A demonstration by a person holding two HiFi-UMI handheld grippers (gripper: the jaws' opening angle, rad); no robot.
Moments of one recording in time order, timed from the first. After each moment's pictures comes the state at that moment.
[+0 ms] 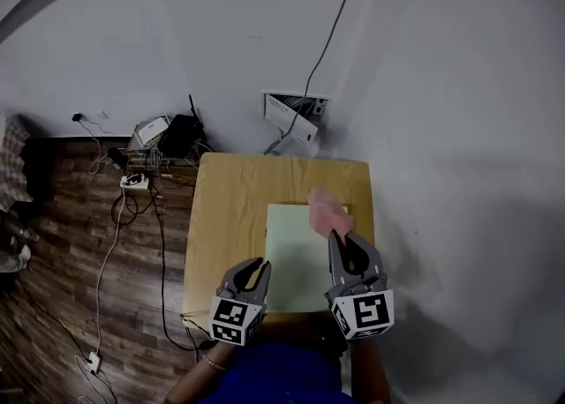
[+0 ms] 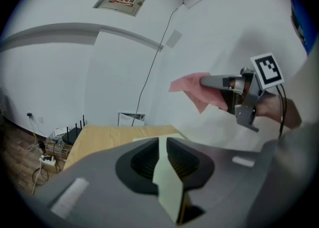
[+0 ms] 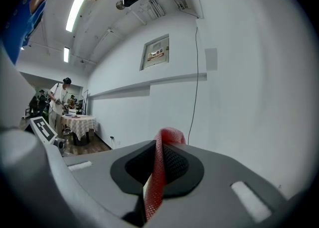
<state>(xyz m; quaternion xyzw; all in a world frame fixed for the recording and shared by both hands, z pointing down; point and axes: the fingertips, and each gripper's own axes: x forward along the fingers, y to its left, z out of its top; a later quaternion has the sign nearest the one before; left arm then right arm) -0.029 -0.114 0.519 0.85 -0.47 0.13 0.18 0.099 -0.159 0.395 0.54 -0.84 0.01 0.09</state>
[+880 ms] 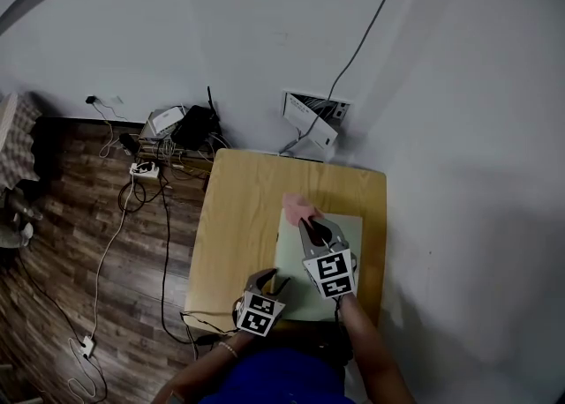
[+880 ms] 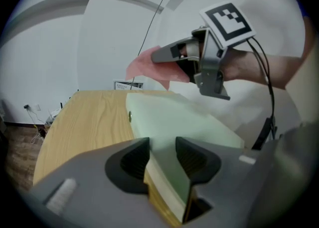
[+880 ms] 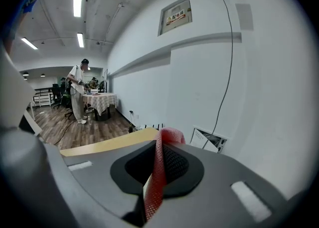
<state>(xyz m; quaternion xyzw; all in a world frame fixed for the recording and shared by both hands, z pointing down) -0.009 -0.102 0.655 0.83 -0.43 0.27 0.25 0.016 -0.236 0.544 0.42 -0.88 0.04 0.23</state>
